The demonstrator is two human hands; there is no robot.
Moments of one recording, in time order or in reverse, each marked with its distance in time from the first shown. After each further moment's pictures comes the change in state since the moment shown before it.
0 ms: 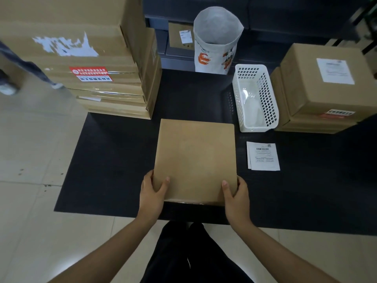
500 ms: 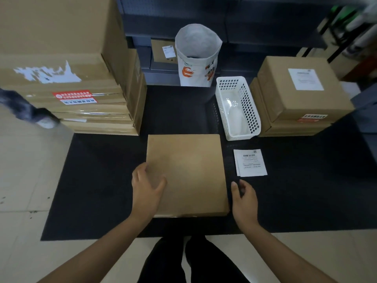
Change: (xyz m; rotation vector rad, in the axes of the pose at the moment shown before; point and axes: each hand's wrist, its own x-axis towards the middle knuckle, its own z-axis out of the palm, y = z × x) left_hand 0.020 0.056 0.000 0.220 0.040 0.258; right_hand 0.023 -0.006 -0.032 -0.084 0.145 0.072
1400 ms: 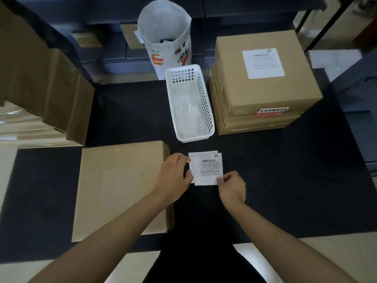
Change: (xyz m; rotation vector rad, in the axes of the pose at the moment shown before) left_hand 0.024 0.127 0.208 0.543 -0.348 0.424; right_hand 0.148 0.030 -0.082 -0.280 -0.073 0.201
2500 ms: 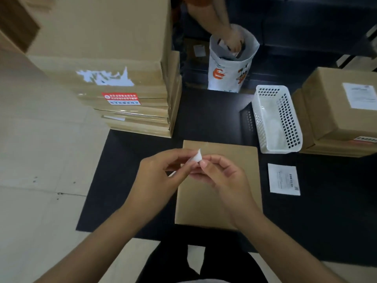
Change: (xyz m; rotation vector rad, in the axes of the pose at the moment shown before) left_hand -0.156 -0.153 -0.243 -0.584 0.298 0.036; right_hand -0.261 -0.223 0.079 0.896 -0.682 -0.416
